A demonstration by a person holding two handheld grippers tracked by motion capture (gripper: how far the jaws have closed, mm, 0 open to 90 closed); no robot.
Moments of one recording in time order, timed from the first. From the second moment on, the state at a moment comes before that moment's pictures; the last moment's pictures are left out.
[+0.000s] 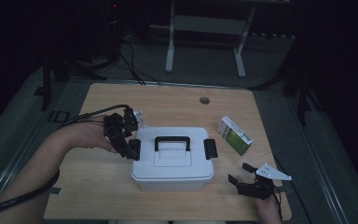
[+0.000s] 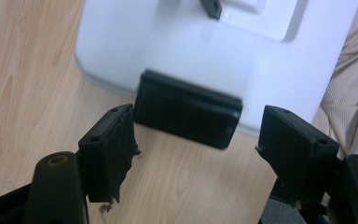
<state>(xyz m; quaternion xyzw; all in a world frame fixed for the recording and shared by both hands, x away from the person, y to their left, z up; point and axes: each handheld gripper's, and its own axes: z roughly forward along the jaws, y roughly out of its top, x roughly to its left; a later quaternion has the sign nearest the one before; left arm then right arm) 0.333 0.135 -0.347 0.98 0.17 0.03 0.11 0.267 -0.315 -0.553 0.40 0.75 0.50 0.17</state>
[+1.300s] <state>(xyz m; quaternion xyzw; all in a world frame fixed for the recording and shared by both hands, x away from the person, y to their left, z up) 0.362 0.051 -0.344 0.99 0.10 0.03 0.10 0.267 -0.315 -0.554 0.39 0.75 0.50 0.17</state>
